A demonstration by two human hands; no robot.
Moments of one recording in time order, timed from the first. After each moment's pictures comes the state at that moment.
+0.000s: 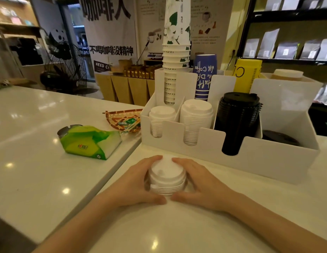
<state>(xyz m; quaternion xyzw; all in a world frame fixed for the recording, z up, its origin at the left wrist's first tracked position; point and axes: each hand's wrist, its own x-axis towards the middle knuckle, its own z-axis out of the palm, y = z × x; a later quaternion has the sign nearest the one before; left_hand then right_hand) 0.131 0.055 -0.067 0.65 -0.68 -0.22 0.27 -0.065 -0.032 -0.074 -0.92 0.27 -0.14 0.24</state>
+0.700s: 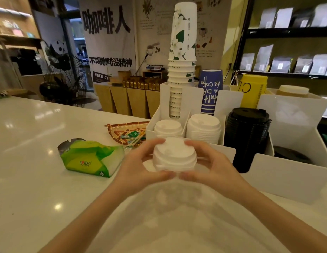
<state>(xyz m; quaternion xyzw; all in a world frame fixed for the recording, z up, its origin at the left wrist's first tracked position) 0.144 0.033 -0.020 0.57 -0.62 -0.20 0.49 -0.044 -0.040 -0.014 -0.81 0.29 -0.33 0.40</state>
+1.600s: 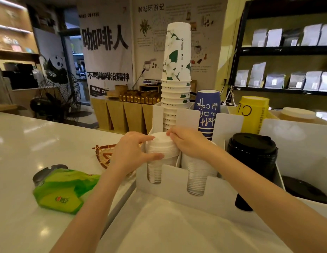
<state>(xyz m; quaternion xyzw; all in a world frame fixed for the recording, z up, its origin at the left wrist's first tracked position) 0.181 -0.075 0.025 0.71 -0.59 0.01 0.37 0.034 -0.164 0.053 -0.91 0.36 -0.19 0.10</state>
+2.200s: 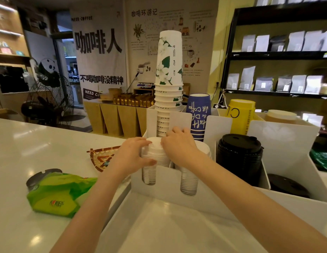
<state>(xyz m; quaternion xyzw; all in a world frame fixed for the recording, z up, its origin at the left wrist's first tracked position) 0.174 -0.079 0.026 0.73 -0.62 -0.03 0.27 0.047 -0.151 0.042 -0.89 0.36 -0.11 -0.24</state>
